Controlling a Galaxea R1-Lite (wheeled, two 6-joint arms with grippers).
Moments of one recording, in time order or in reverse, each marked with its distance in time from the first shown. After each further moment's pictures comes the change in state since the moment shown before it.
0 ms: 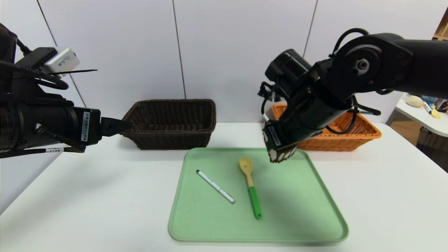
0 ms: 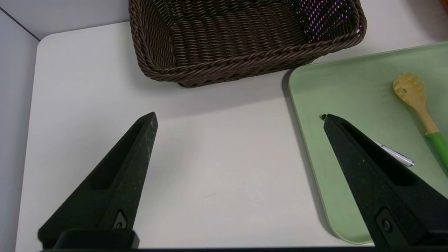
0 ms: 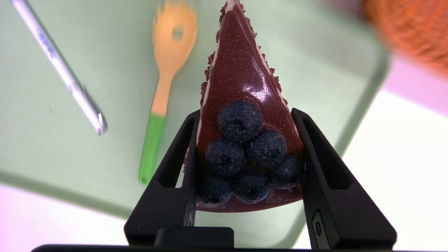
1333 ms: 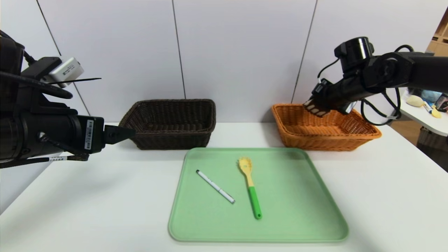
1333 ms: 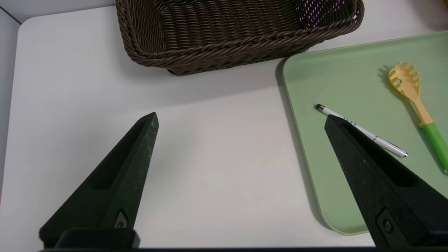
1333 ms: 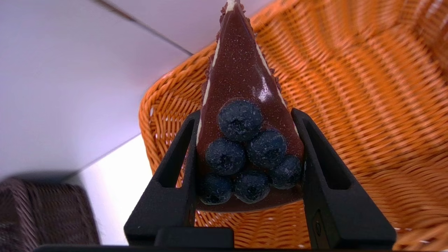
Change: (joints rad) left arm -0.023 -0.007 0.039 0.000 -0.002 -0.039; right arm -0.491 0.114 -0.025 -0.480 0.096 0.541
